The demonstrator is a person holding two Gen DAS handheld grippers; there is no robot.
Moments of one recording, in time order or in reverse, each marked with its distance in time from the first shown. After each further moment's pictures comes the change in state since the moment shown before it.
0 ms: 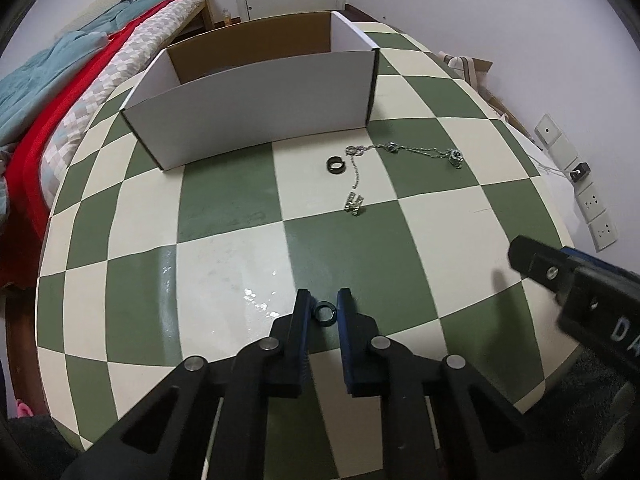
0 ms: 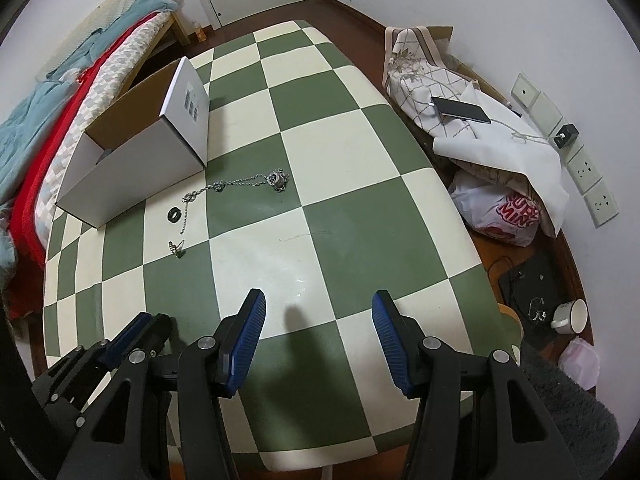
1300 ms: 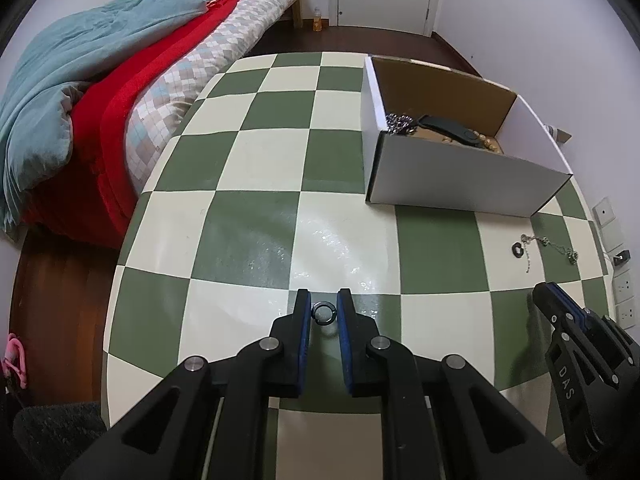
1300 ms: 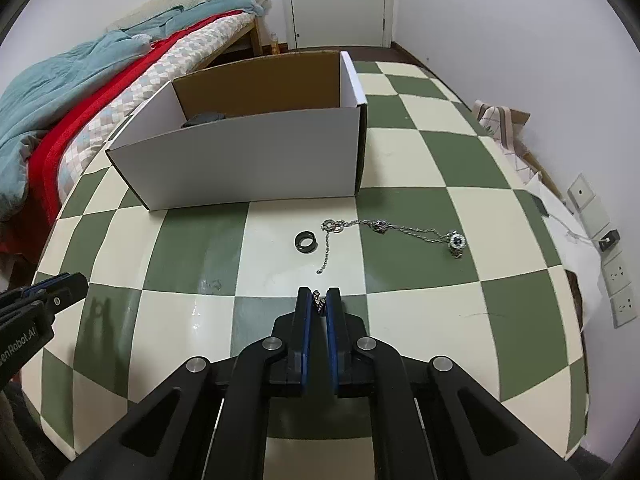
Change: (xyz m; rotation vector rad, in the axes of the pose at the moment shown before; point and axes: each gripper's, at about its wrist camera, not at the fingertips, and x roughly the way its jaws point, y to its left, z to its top) left arm -0.019 0.133 0.014 -0.239 -0.044 0.112; right arm 0.037 0.117 -0.005 -0.283 -0.186 0.027
